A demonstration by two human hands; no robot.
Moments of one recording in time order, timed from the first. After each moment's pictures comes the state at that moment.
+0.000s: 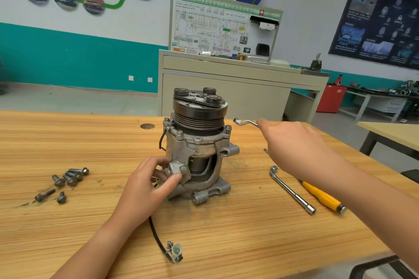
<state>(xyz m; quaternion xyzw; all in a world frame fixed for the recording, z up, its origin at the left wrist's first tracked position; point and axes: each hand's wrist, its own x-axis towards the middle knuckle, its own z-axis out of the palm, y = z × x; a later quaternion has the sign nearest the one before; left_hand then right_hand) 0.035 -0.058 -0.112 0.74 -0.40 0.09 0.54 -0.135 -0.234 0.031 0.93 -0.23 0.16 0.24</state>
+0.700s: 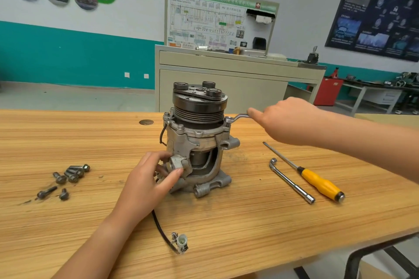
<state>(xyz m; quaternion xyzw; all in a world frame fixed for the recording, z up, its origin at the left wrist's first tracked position) 0.036 -0.054 -0.112 0.75 -0.42 0.10 0.50 -0.110 -0.265 0.047 0.89 -0.12 0.03 0.43</state>
